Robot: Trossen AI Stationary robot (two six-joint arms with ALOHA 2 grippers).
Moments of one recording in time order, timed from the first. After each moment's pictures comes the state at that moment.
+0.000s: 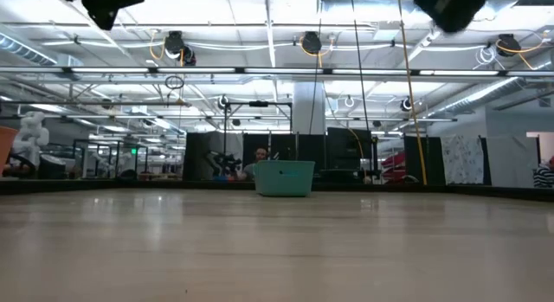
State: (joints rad) left arm -0.26 0.44 0.60 -0.35 -0.28 -0.14; right arm 0.65 1.41 0.89 0.01 0.42 0.61
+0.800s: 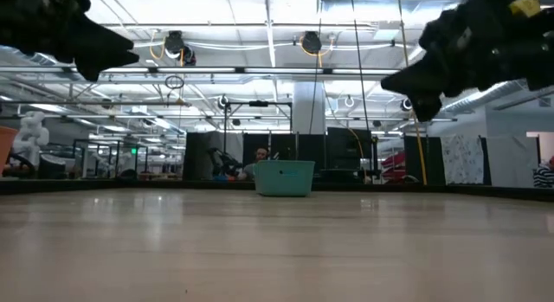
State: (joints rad) left arm -0.18 0.09 0.24 -0.24 -0.39 -0.13; right arm 0.02 0.95 0.19 0.61 0.04 0.31
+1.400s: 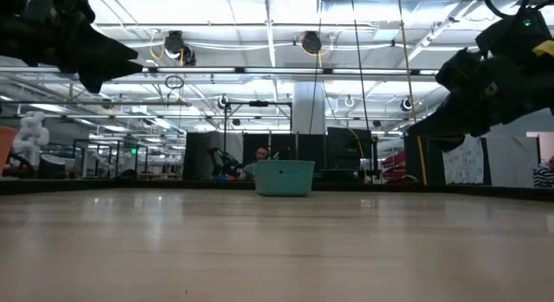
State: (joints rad) left arm -0.11 0.07 0.17 -0.18 -0.33 -0.18; right arm -0.09 0.82 0.01 0.51 -0.03 0.24
